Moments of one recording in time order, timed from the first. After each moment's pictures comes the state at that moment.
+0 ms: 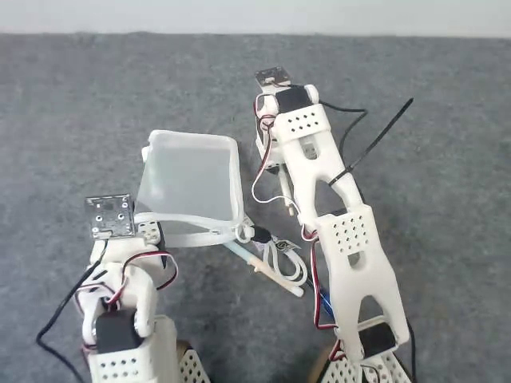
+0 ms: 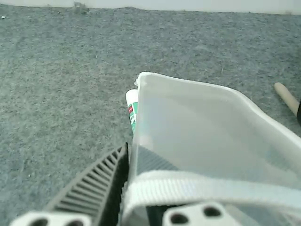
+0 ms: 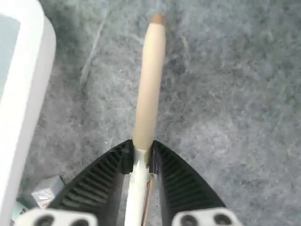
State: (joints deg) left arm -14.7 -103.4 87.2 61.4 2.9; right arm -23.6 59.4 -65.3 100.4 -2.9
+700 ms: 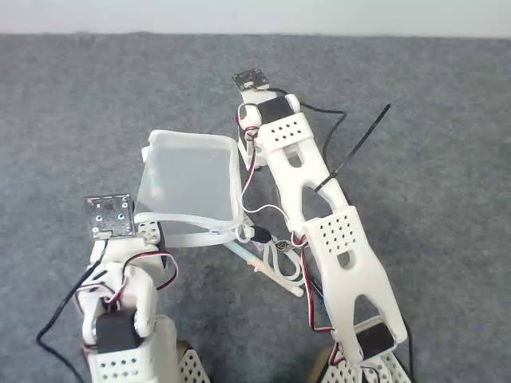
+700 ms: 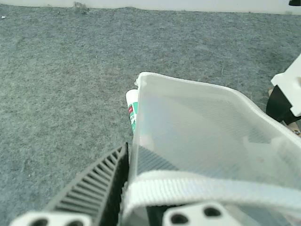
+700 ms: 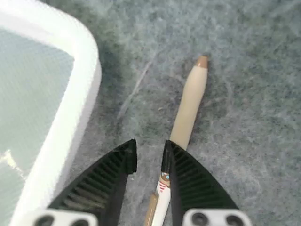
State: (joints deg) left arm -14.7 -103.4 87.2 61.4 2.9; right arm -27.3 66.4 -70.9 93.9 -2.5
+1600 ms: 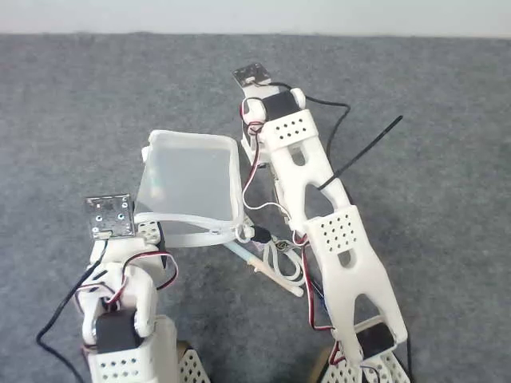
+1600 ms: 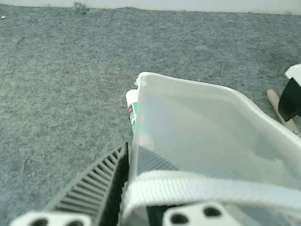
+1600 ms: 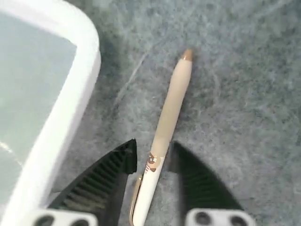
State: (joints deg) left arm -14.7 -103.4 87.2 61.4 2.9; right arm -26.6 66.5 -78.2 100.5 1.5
